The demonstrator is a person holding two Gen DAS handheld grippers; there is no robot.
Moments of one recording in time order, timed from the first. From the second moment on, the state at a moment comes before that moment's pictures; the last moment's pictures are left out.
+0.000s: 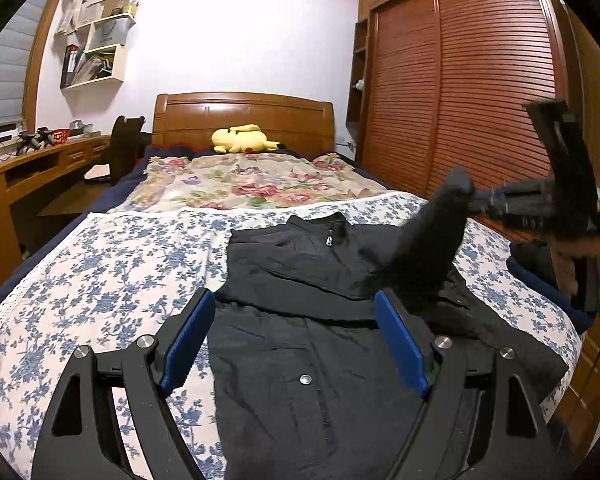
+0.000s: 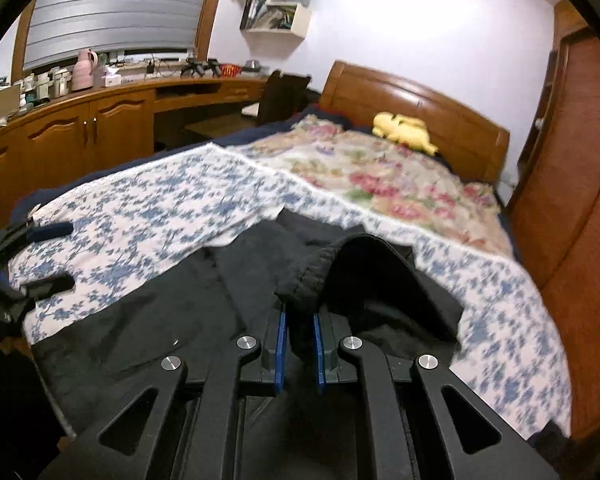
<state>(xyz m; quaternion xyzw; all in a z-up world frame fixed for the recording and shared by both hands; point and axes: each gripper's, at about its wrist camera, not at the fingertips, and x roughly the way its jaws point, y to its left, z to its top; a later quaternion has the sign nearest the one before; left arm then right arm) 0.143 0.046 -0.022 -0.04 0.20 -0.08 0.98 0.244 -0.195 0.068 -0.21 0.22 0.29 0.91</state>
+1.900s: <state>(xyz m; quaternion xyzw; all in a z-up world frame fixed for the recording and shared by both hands) 0.183 -0.139 -0.071 0.07 0.31 -0.18 0.93 0.298 -0.305 -0.100 0.00 0.33 0.19 0.92</state>
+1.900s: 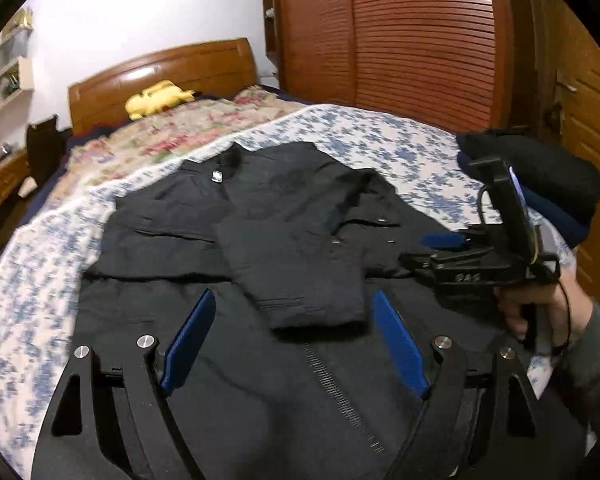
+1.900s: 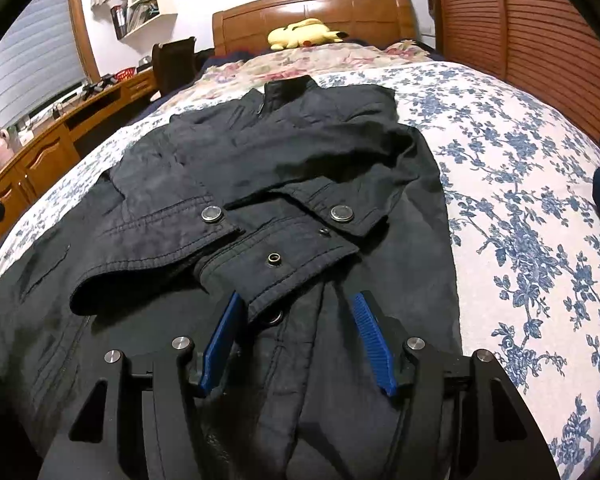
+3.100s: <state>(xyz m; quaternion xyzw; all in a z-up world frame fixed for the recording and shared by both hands) 0.234 -0.177 -0.116 0.18 0.39 -0.17 0.89 0.244 -0.302 -0.063 -0.06 0.30 0.18 0.93</state>
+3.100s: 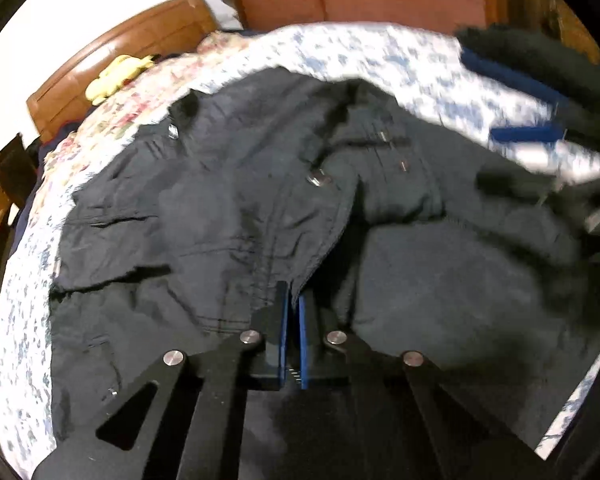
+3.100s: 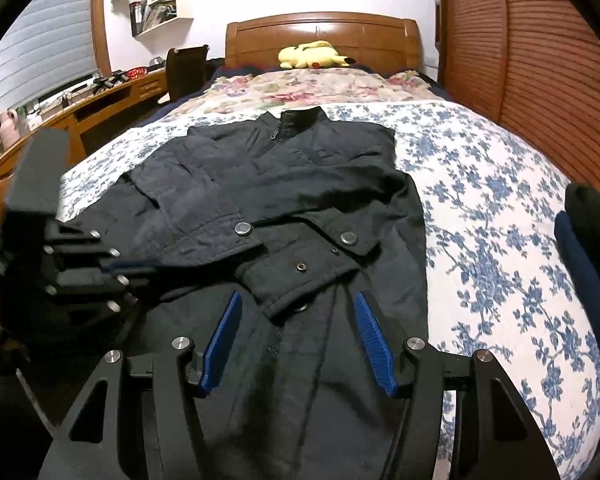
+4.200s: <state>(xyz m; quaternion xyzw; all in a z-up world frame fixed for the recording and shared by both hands) 0.179 -0.036 -0.097 0.08 0.37 -0.07 0.92 0.265 -0.246 -0.067 -0.08 0.32 0.20 0.92</state>
